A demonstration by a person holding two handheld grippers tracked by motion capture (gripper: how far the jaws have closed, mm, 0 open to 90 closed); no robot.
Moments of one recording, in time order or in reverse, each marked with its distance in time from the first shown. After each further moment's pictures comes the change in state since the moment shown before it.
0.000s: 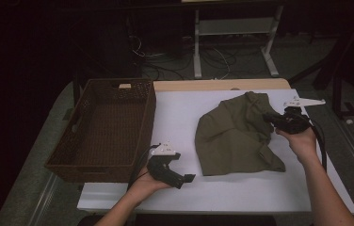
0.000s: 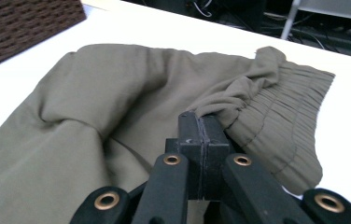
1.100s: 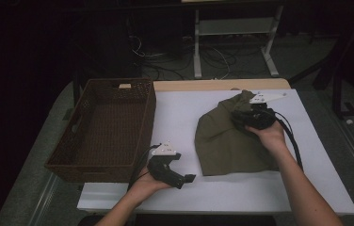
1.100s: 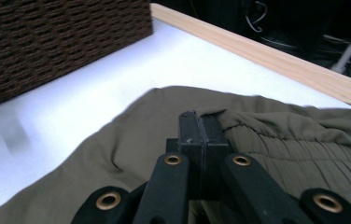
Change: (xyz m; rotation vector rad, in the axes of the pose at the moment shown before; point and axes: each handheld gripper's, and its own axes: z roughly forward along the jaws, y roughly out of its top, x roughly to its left) left arm -0.001 0.000 0.001 0.001 -0.003 0.000; right arm 0.066 0.037 0.052 -0.007 0.158 -0.125
